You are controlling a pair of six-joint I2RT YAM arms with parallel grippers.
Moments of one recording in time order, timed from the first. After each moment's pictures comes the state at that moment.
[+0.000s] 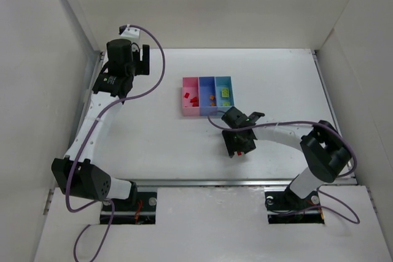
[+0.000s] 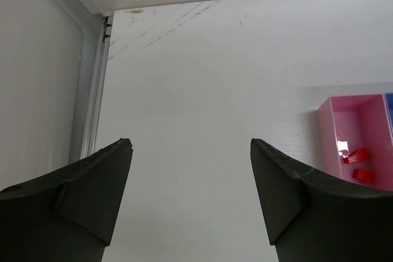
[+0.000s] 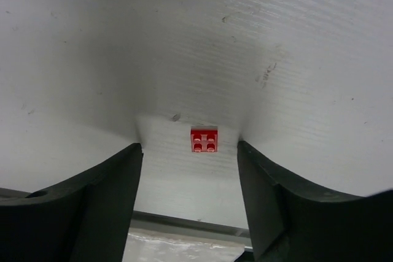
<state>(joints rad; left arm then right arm) -0.19 1.36 1.42 -0.46 -0.26 0.05 0.75 1.60 0.92 -0.67 0.04 0.49</state>
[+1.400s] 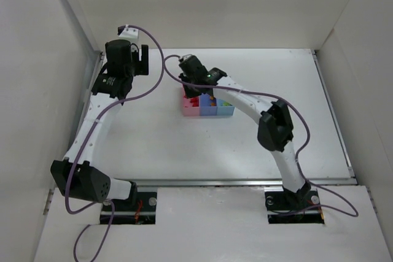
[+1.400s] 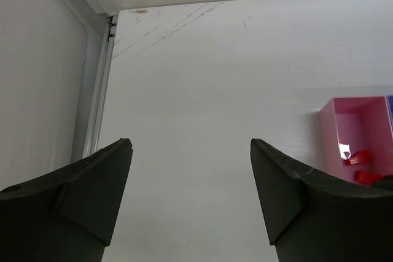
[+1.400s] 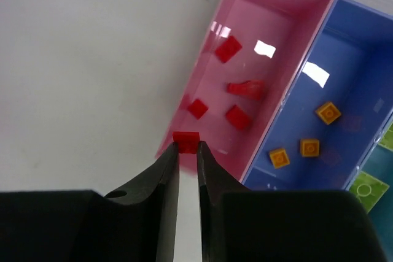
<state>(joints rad) -0.19 1.35 1.41 -0.46 -0.27 0.05 0.79 2.14 2.03 -0.69 0.15 0.33</state>
